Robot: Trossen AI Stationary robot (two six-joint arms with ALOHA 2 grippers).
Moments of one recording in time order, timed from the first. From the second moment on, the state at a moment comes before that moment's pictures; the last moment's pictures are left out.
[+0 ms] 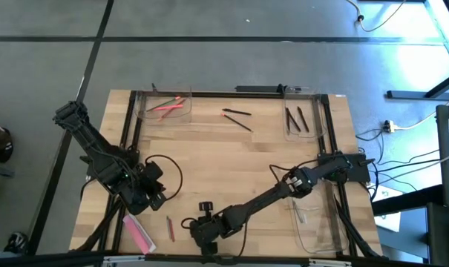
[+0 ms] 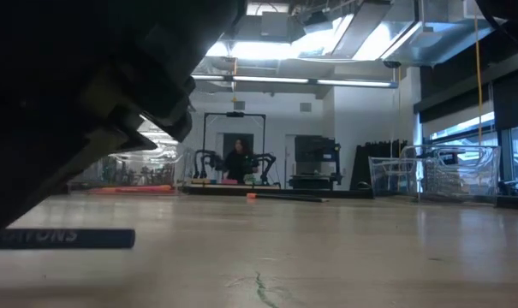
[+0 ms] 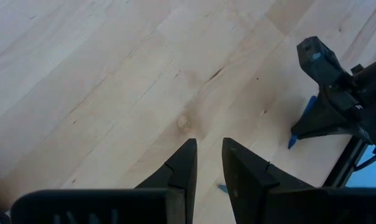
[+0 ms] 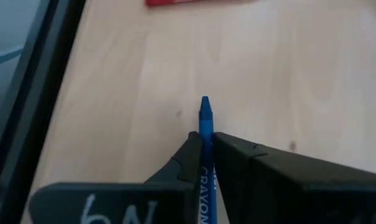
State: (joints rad) left arm -0.81 1.19 0.99 -1.06 -0.45 -1.56; right arm 0.49 2.62 2.28 -0.62 0.22 0.30
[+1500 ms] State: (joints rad) left arm -0.81 1.19 0.99 -0.70 -0.66 -1.14; right arm 0.55 2.20 2.36 -1.45 0.46 0.50
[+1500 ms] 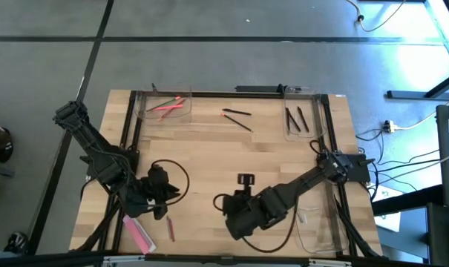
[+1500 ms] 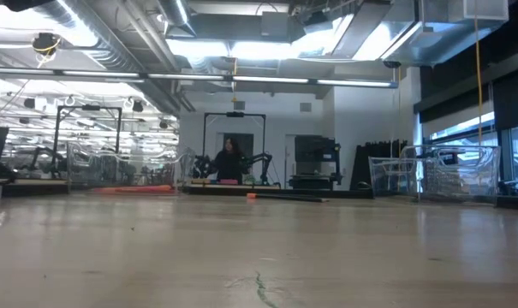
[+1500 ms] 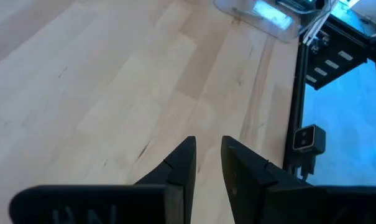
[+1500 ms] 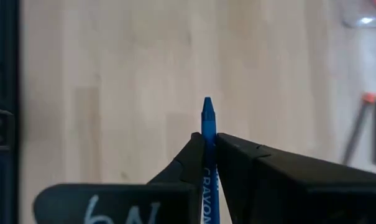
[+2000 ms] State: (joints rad) left arm -0.80 1.28 0.99 -0.54 -0.73 -0.98; right arm 0.61 2.16 2.34 -1.57 0.54 0.57
